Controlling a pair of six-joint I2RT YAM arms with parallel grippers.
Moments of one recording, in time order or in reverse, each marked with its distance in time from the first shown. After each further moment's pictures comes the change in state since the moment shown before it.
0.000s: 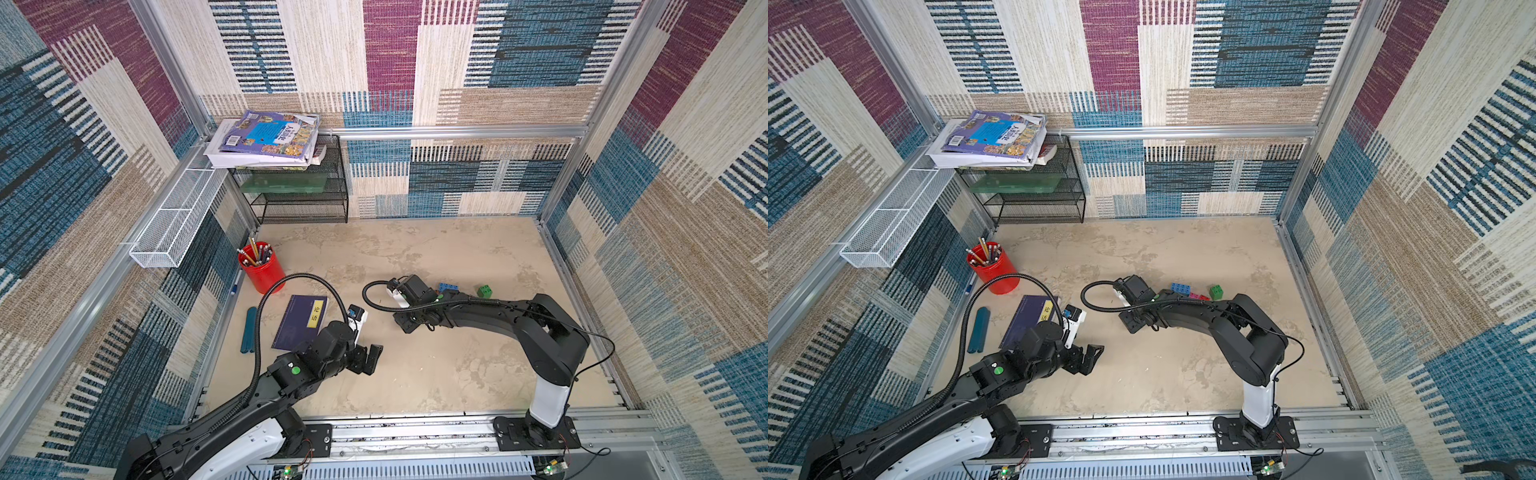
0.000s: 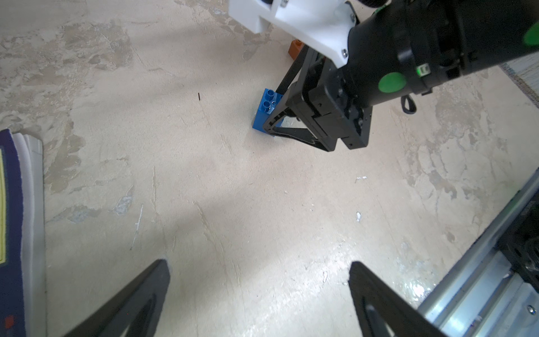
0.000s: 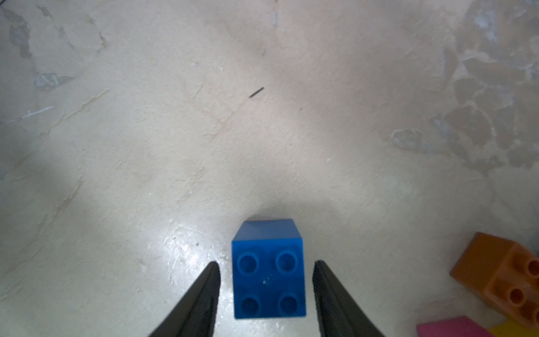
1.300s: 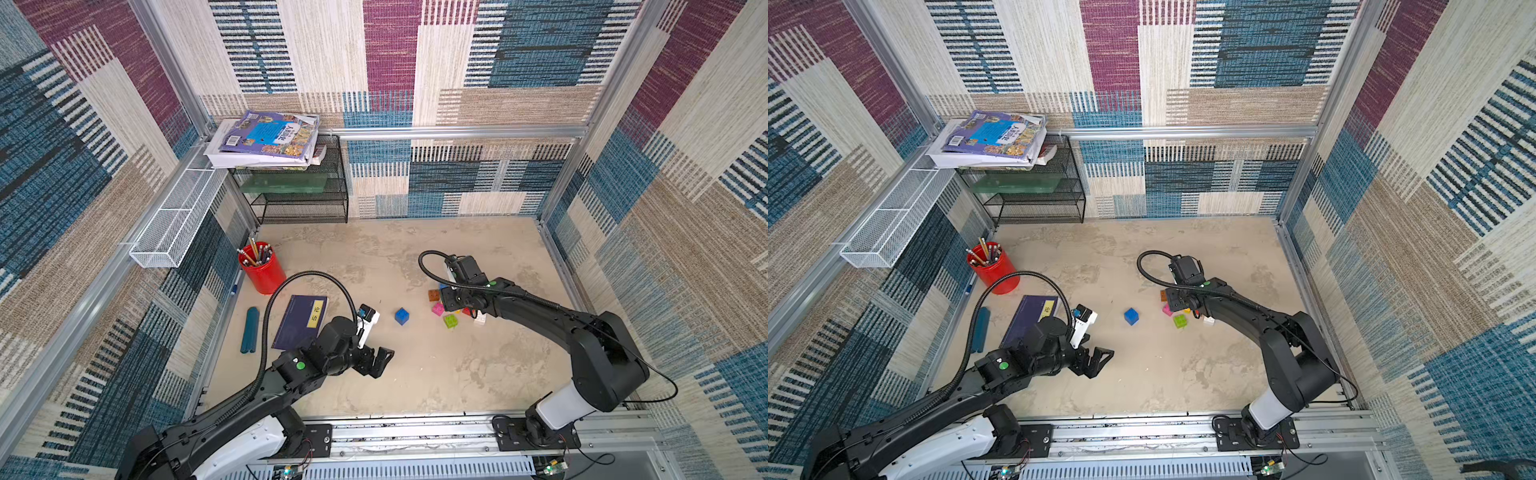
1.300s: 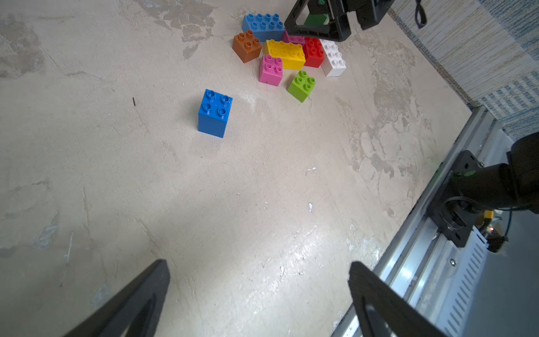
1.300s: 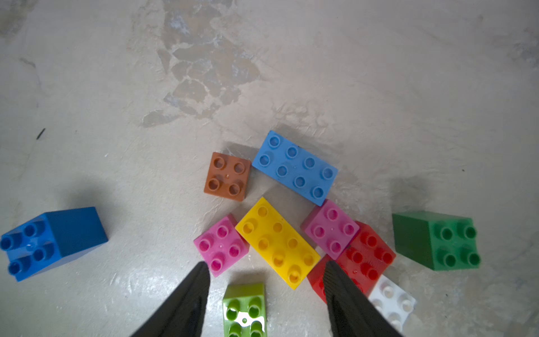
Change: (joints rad) left arm -0.001 0.055 0.029 0.051 0.182 0.030; right arm -0.308 -0.263 -0.151 -0.092 0.097 0.094
